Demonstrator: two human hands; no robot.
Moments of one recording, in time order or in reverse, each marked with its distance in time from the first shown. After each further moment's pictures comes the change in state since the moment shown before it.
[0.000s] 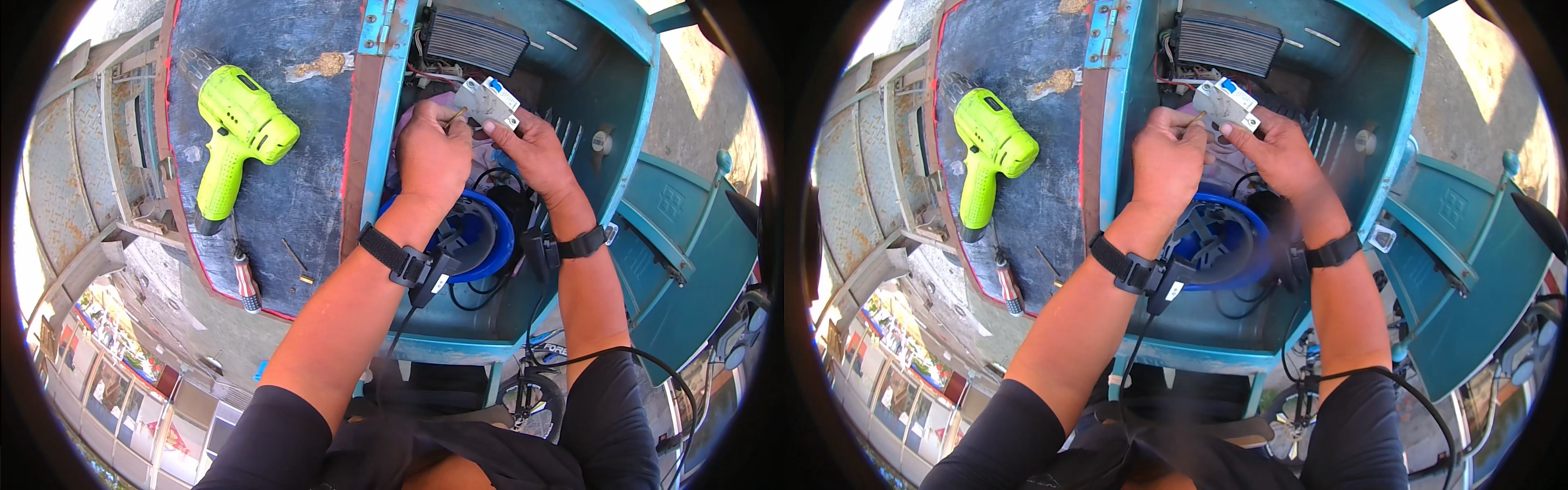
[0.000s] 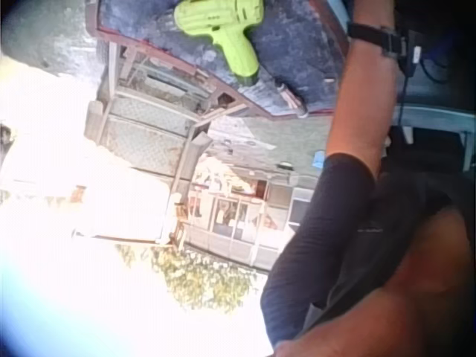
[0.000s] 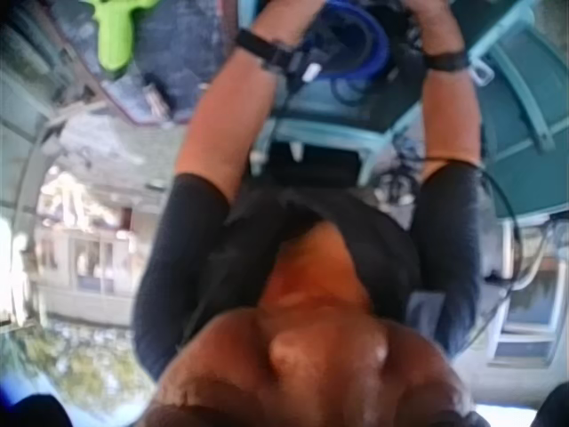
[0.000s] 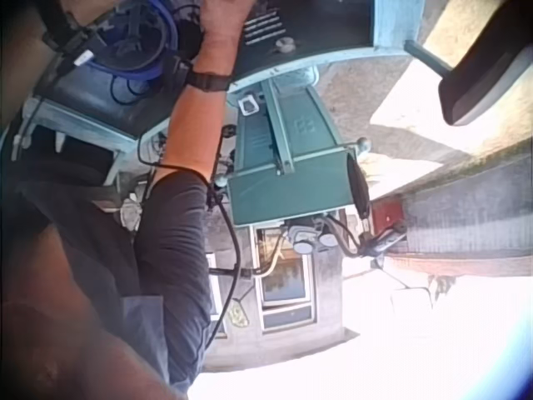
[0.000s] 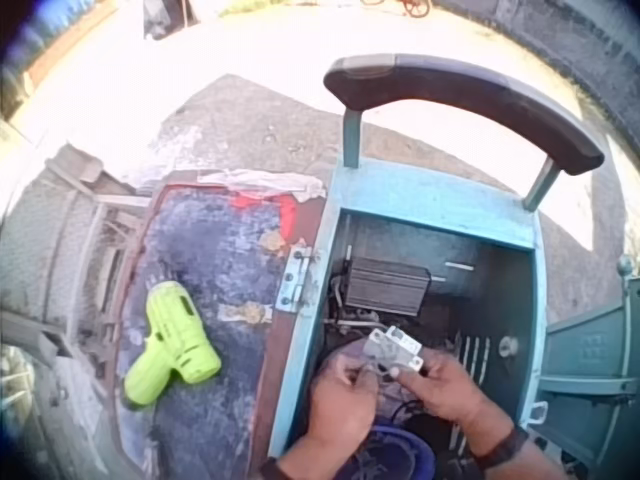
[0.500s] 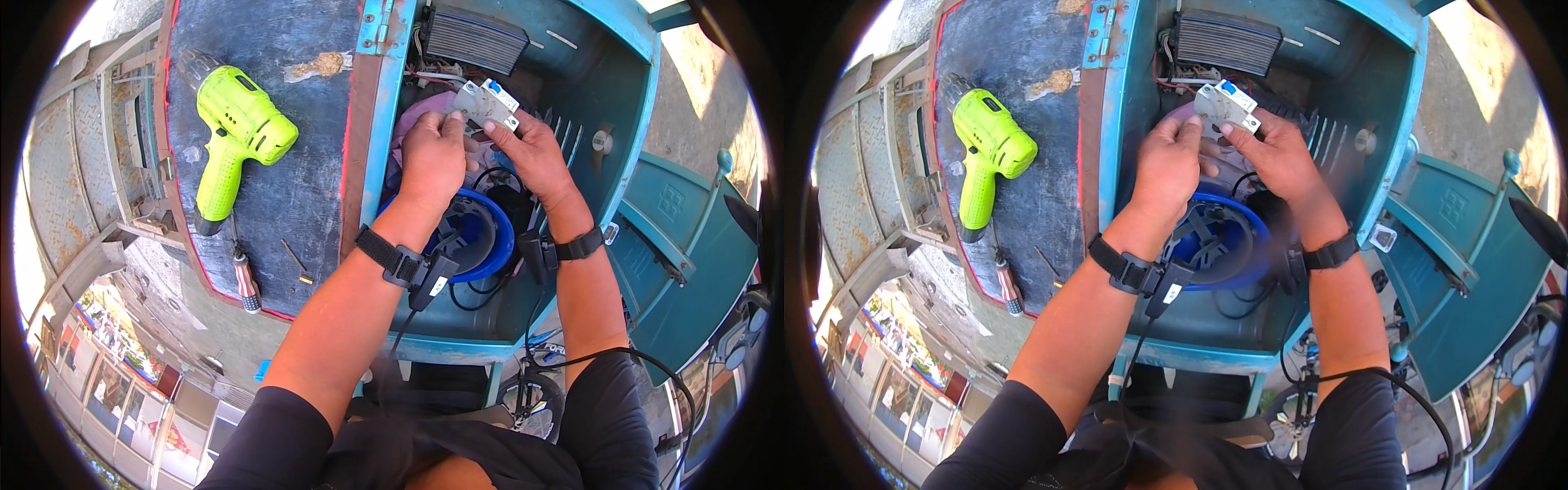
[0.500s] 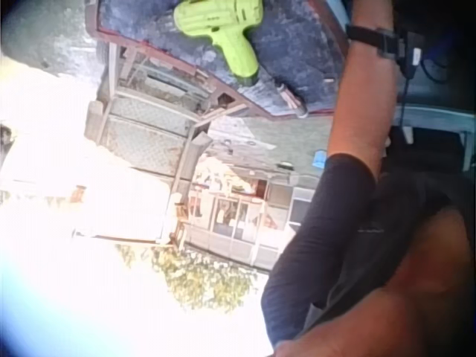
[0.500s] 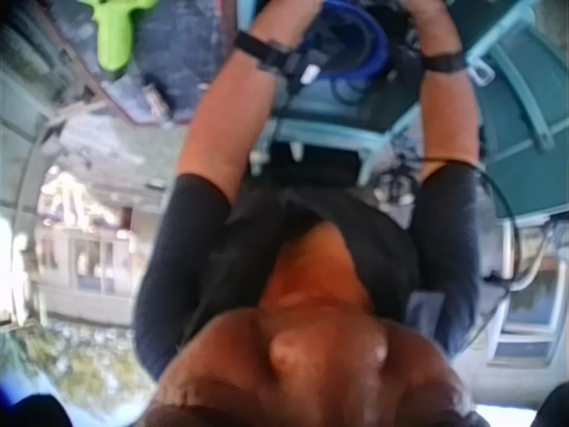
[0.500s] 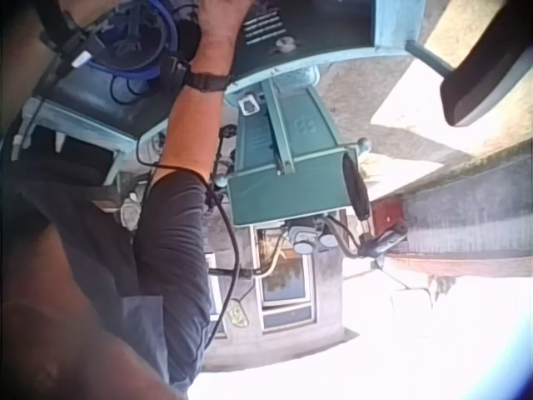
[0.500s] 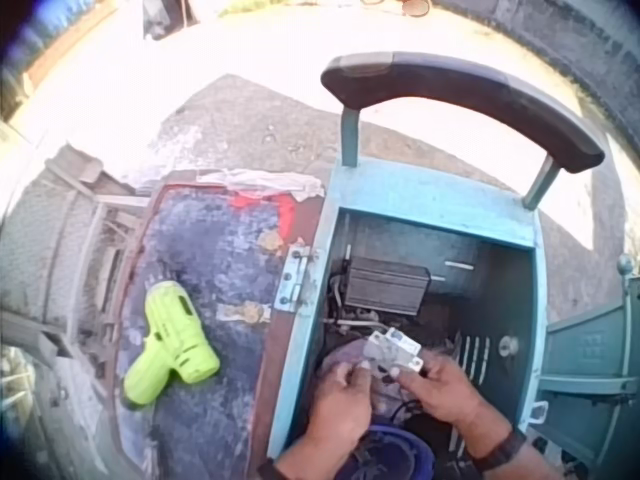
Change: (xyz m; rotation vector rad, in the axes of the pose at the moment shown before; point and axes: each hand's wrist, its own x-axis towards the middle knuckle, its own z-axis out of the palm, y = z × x) left_hand -0.006 0.019 -0.004 -0.312 -0.118 -0.334; right_hand -0.002 0.003 0.002 -0.046 0.050 0.030
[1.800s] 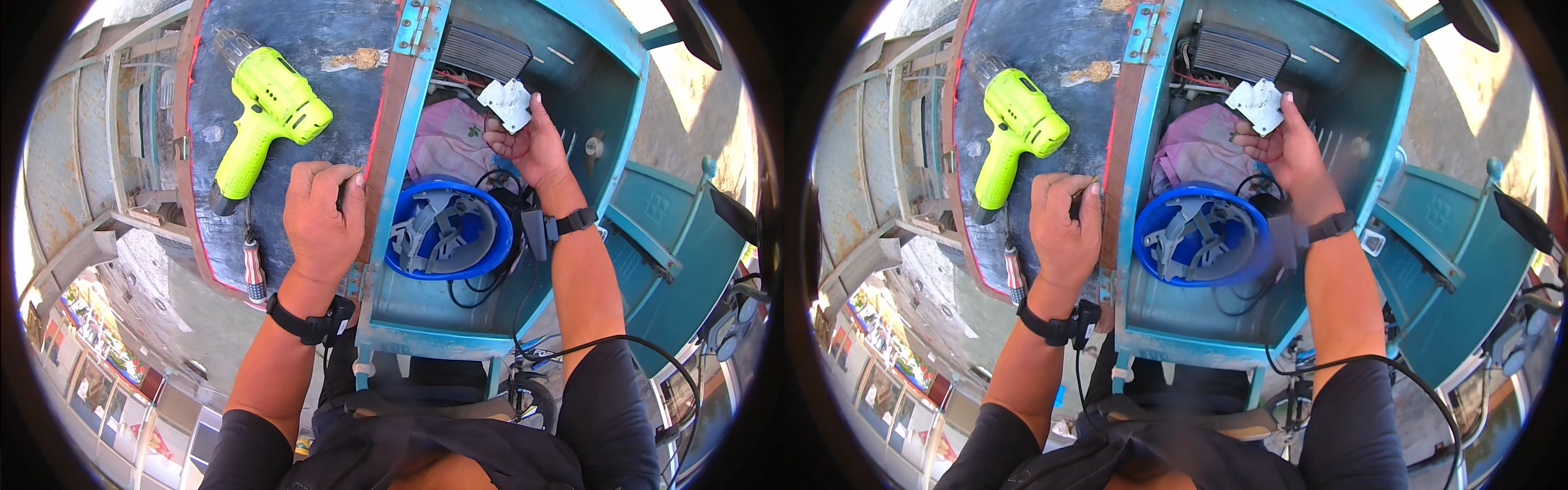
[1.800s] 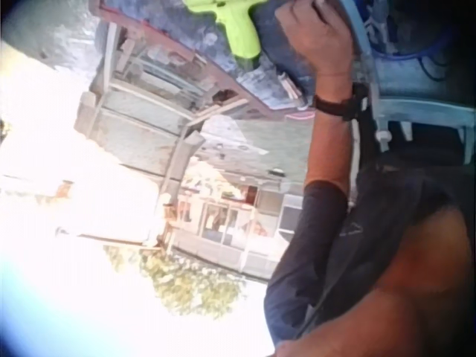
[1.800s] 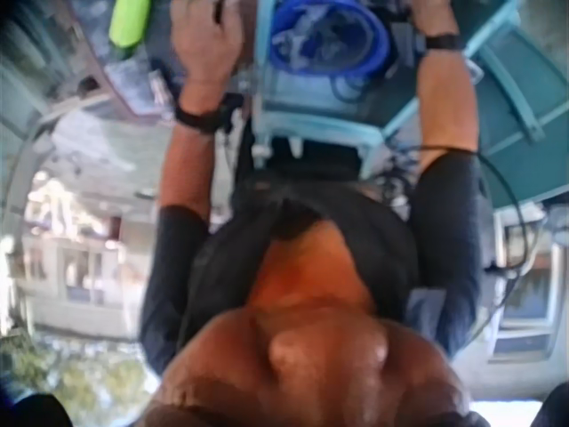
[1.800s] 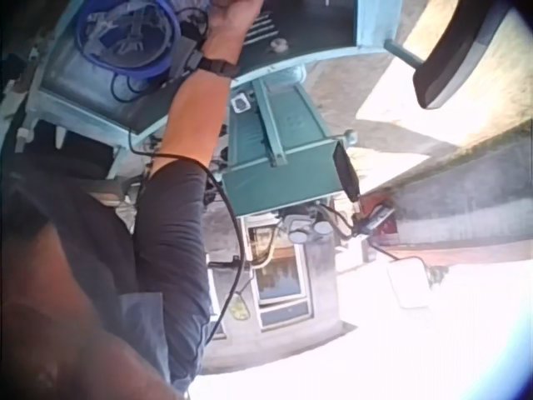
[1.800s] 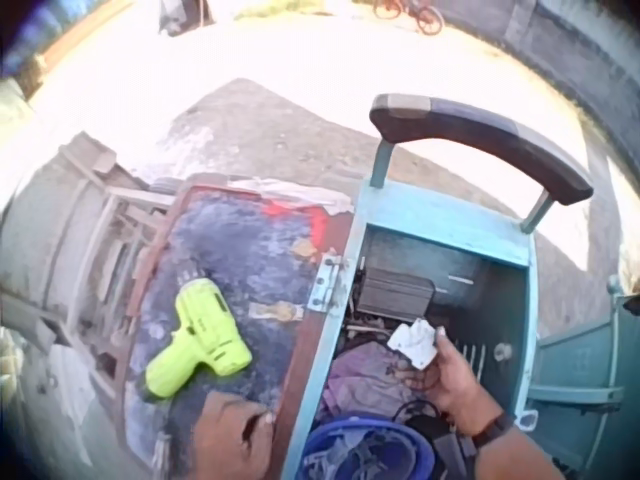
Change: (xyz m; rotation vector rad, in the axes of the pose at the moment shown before) left_hand -0.090 0.028 -0.146 0.924 0.304 0.958; right_hand 0.021 0.013 -0.012 0.703 0.013 0.338
